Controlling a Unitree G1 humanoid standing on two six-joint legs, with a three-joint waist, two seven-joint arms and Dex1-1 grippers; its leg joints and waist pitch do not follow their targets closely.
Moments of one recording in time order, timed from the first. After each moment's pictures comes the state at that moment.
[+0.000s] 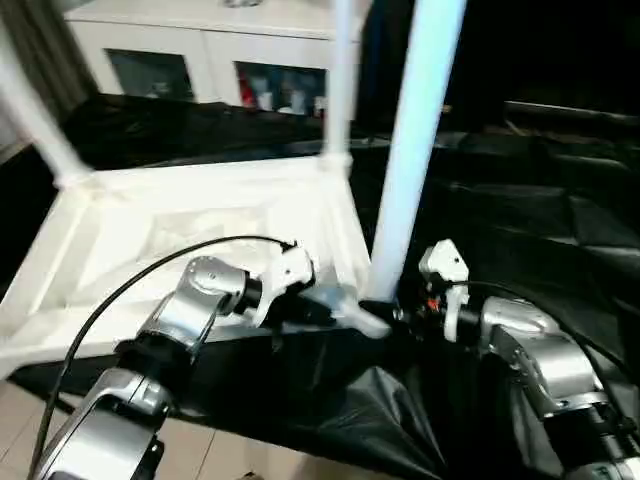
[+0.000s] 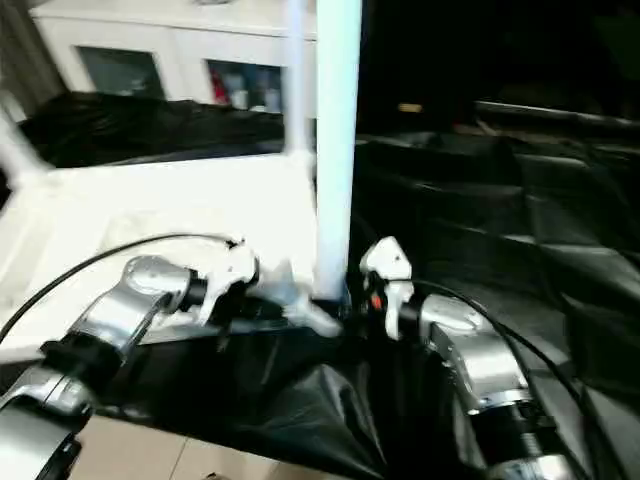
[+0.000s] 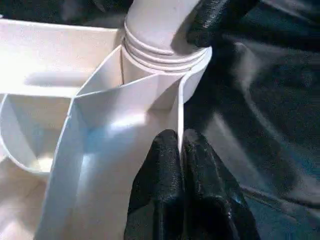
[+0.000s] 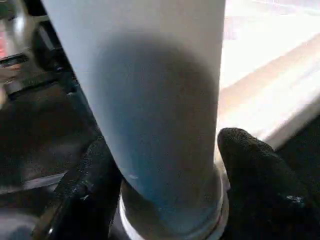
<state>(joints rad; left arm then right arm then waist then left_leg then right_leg) -0.60 0.34 -0.32 0.60 -0.01 0.12 -1.31 -0.31 -0.38 0.15 0.21 0.24 0.28 1.01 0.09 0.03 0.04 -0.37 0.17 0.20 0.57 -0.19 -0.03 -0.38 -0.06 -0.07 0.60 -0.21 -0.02</state>
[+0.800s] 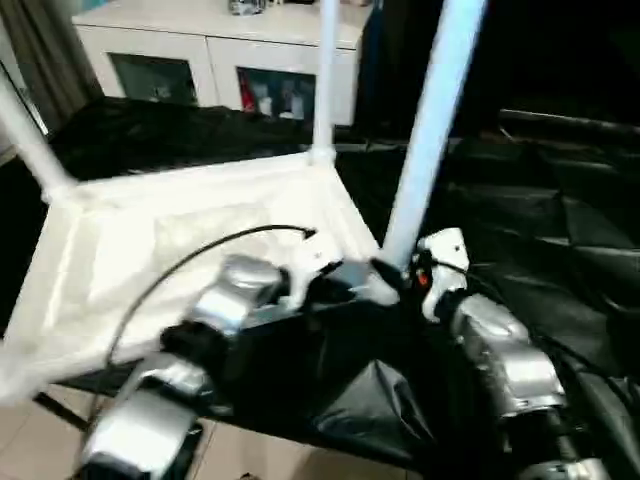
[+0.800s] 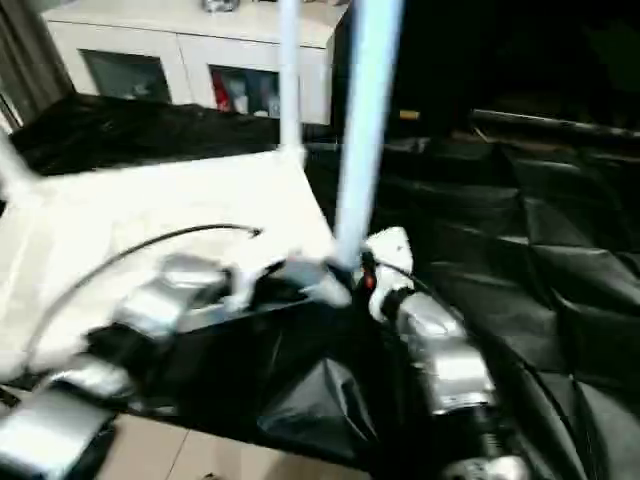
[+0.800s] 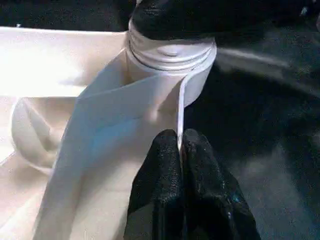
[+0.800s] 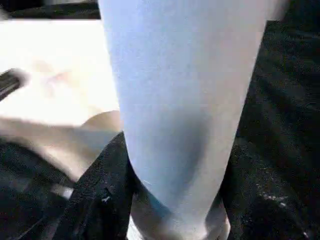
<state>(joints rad) -0.74 0.13 -0.29 0.81 0.06 0.17 -0.89 -0.33 -0.13 0.01 0.30 0.13 0.23 0.39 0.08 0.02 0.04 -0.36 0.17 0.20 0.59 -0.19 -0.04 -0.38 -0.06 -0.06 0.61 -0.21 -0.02</state>
